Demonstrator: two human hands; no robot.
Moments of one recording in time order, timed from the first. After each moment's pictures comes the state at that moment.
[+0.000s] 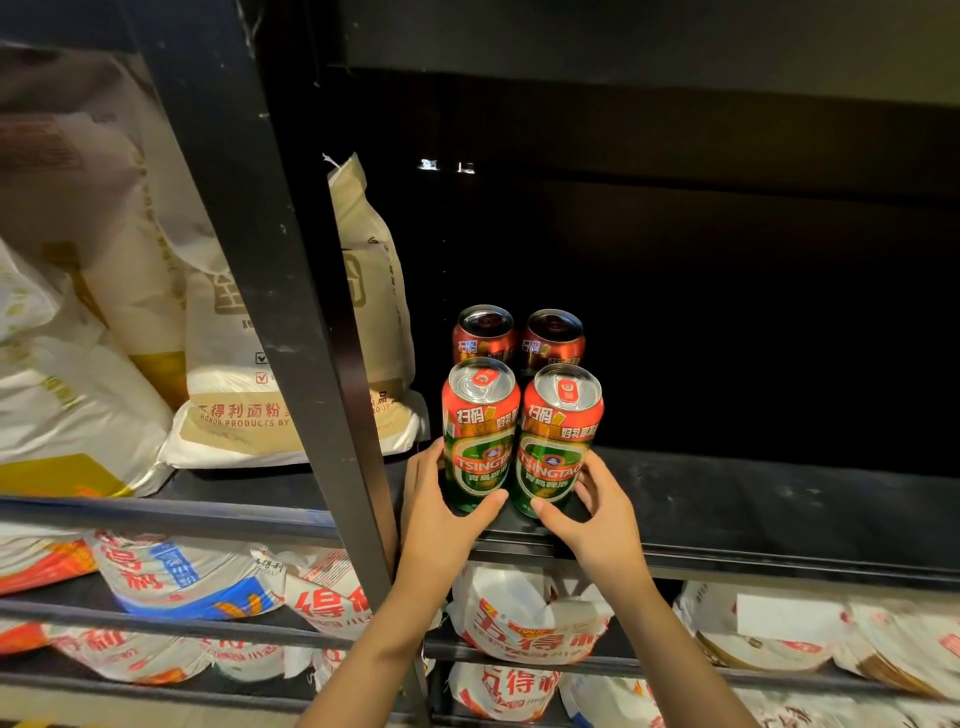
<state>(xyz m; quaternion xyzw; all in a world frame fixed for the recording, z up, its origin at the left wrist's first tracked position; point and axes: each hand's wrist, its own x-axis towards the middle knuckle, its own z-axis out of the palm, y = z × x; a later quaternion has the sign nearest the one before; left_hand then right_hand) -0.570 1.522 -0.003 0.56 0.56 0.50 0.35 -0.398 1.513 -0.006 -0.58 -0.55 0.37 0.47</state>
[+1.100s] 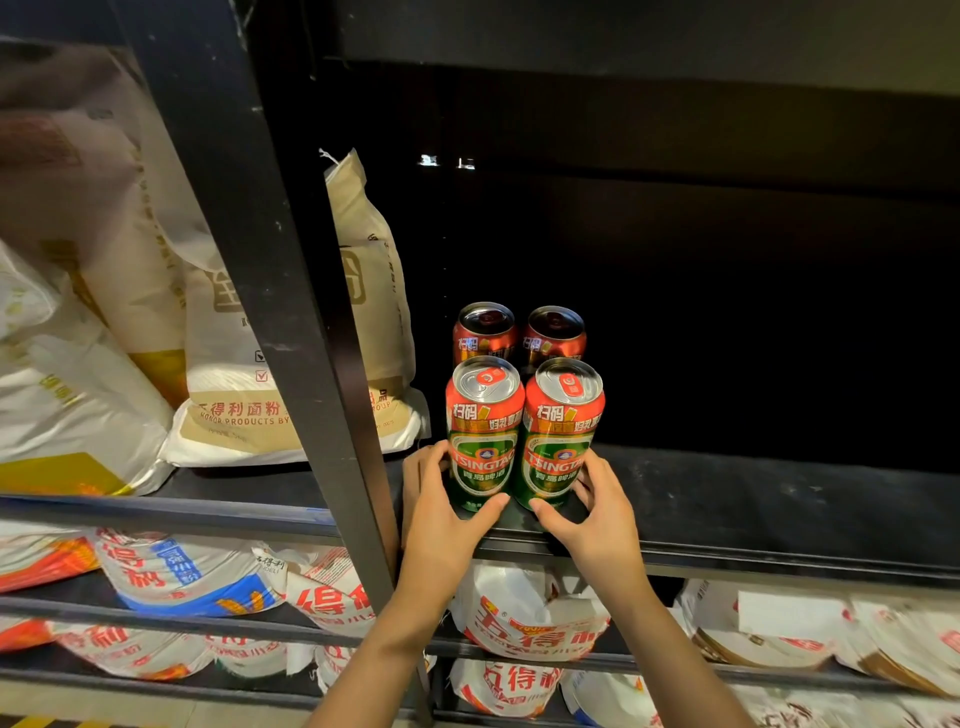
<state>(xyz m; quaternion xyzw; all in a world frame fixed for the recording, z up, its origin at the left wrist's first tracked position) -0.569 1.516 -0.004 0.58 0.57 0.48 0.33 -0.401 1.513 -0.009 -0.60 -0.58 0.31 0.45</state>
